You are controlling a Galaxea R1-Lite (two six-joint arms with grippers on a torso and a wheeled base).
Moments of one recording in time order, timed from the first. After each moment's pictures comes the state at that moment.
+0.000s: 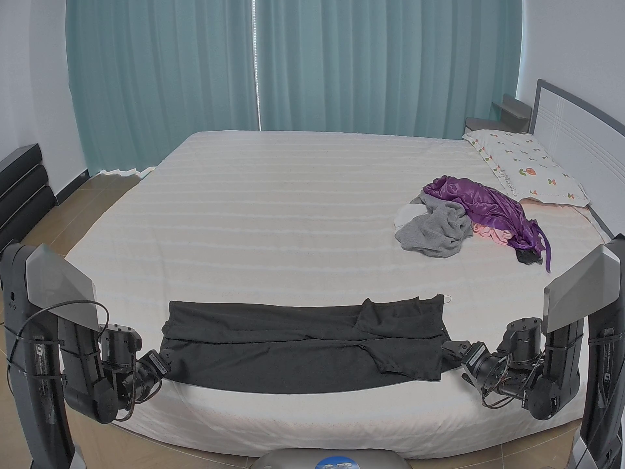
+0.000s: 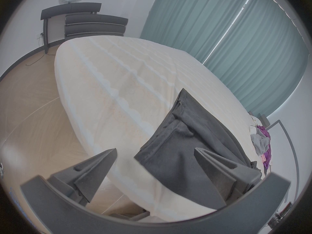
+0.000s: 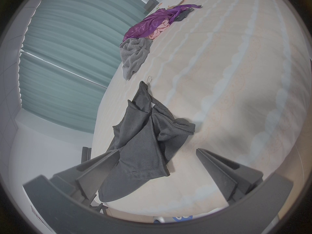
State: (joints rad) left arm -0.04 2.36 -0.21 -1.40 0.14 -0.74; right arm 0.24 2.37 -0.18 -1.55 0.07 1.05
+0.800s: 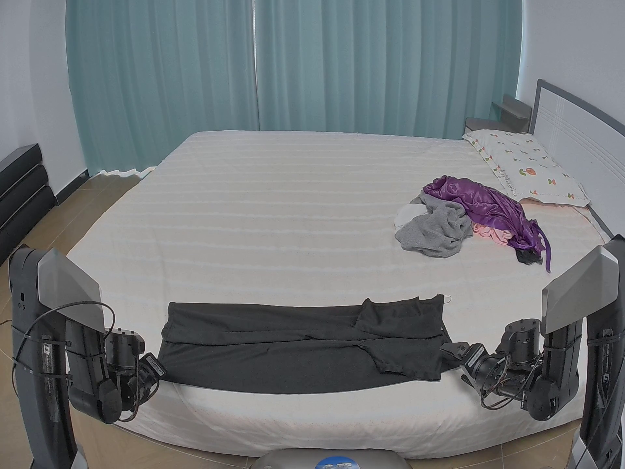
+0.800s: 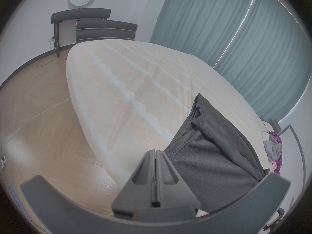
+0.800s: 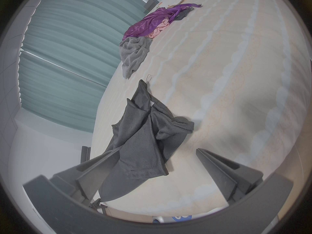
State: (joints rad) left arm -0.02 2.42 -0.24 -1.40 0.25 -0.76; right arm 0.25 2.38 -0.18 -1.55 0.07 1.05
